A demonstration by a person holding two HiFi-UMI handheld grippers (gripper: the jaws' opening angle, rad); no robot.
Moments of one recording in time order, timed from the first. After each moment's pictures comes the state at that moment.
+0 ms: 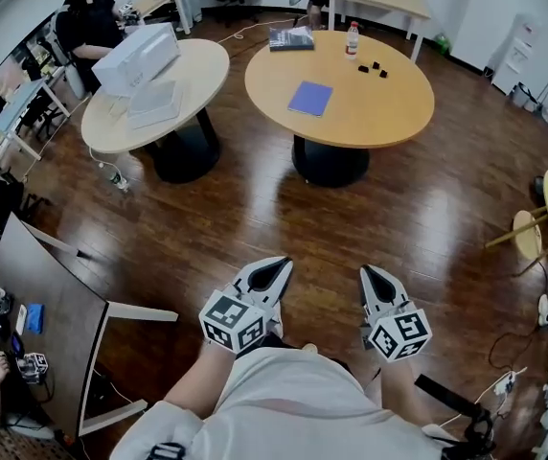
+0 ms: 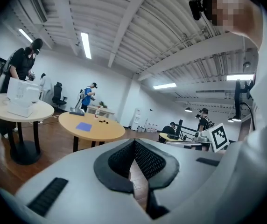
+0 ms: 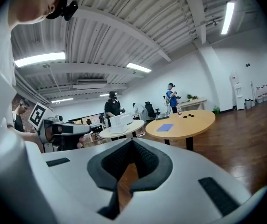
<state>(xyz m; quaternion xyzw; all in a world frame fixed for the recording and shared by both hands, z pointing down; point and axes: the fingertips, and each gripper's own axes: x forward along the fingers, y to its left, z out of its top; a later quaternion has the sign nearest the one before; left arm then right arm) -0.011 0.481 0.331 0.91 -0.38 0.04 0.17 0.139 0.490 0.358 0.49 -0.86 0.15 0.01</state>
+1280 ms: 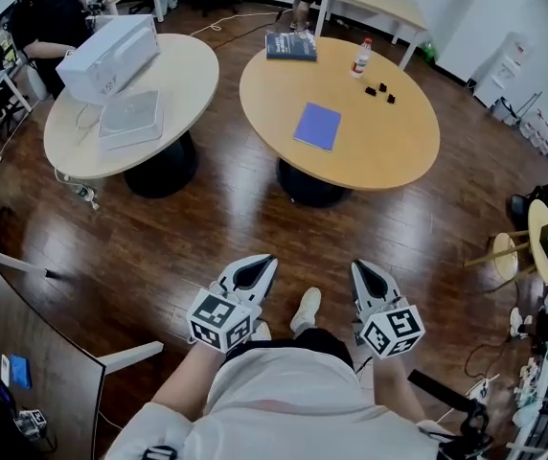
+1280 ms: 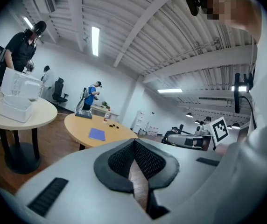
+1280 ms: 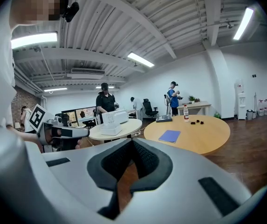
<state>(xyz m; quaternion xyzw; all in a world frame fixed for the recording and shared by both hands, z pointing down) -0.138 0.259 0.351 0.91 -0.36 0.02 0.20 0.022 0.269 0.347 0.51 -0.85 0.13 0.07</state>
